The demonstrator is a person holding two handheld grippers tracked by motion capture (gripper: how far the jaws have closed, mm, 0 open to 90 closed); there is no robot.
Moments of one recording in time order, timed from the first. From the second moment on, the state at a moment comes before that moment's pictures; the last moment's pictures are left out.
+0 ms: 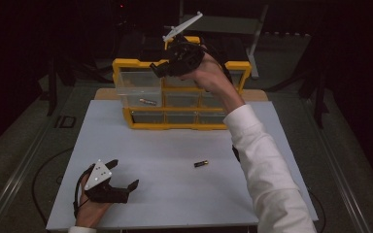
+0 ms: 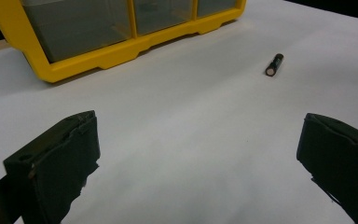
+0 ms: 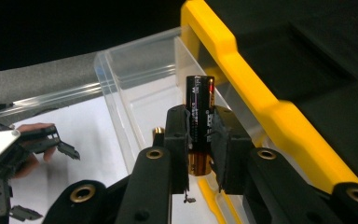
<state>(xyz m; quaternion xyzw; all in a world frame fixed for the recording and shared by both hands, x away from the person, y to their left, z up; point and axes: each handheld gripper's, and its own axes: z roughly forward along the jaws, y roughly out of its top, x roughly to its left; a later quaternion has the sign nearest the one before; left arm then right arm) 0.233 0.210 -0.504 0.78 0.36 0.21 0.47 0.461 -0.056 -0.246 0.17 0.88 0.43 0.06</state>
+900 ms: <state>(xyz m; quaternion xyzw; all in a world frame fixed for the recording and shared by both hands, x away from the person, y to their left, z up) 0.232 0.208 -0.504 0.78 0.36 0.20 0.47 0.449 -0.090 -0.277 0.15 0.92 0.36 0.09</state>
